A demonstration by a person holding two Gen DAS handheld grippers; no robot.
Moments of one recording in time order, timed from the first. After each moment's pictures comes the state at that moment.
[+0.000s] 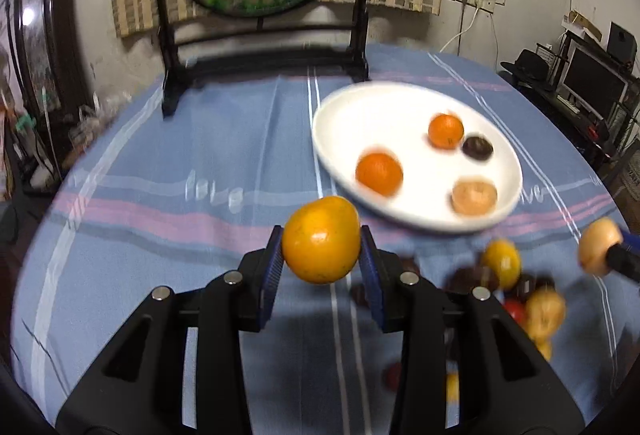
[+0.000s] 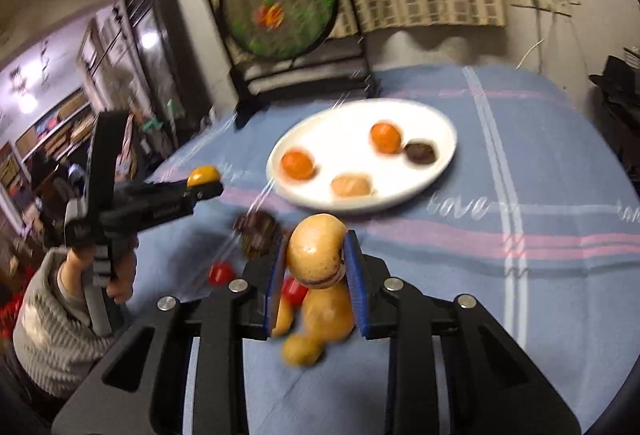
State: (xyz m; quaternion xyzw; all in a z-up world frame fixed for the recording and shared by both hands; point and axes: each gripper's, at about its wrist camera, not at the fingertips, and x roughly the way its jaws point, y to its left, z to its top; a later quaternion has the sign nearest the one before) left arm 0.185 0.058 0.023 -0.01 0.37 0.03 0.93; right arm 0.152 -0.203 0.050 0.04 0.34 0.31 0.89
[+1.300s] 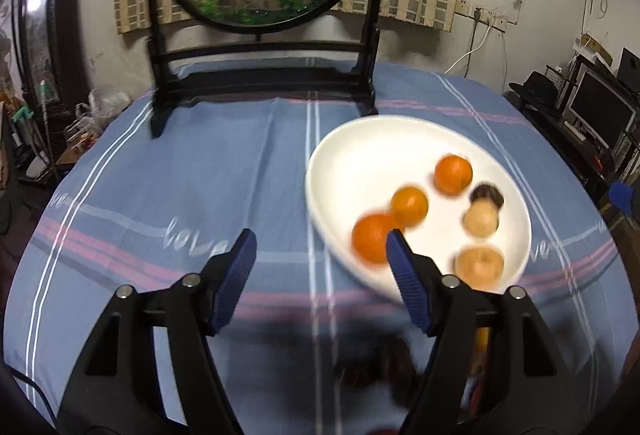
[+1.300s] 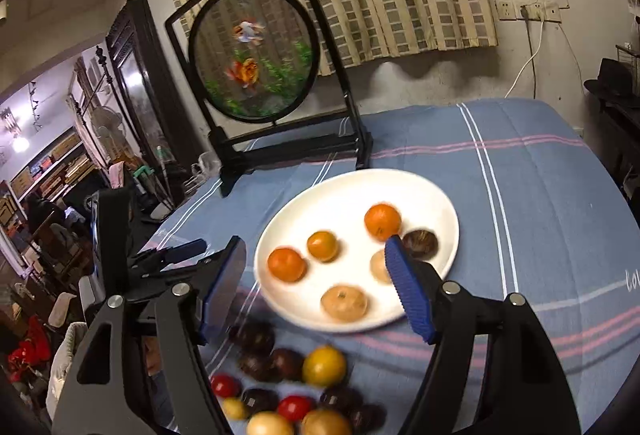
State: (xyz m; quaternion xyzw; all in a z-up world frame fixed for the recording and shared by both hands) left arm 0.215 0.061 0.024 -0.04 0.36 0.04 0.93; right arm 0.221 -0.186 0.087 0.09 0.31 0.29 0.90
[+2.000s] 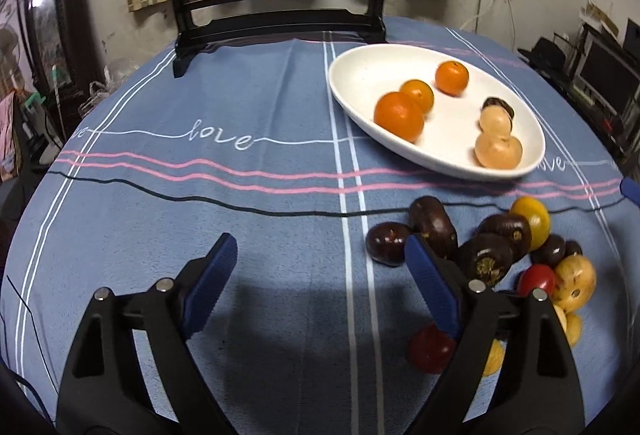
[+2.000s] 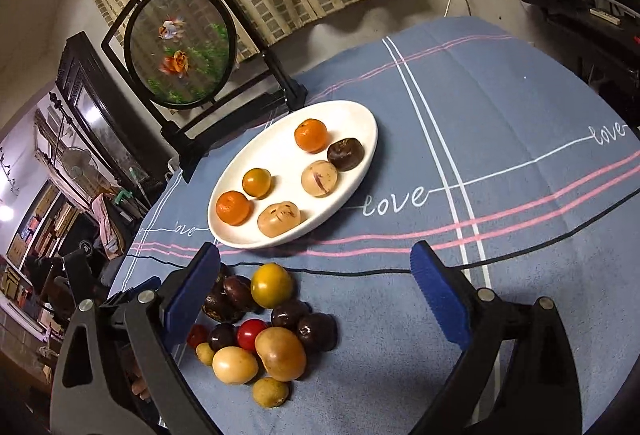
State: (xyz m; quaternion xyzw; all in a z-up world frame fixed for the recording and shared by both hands) left arm 0.158 0.061 -0.021 -0.02 0.40 0.05 0.91; right arm 0.193 -0.246 0.028 0.18 0.38 0.22 0.88
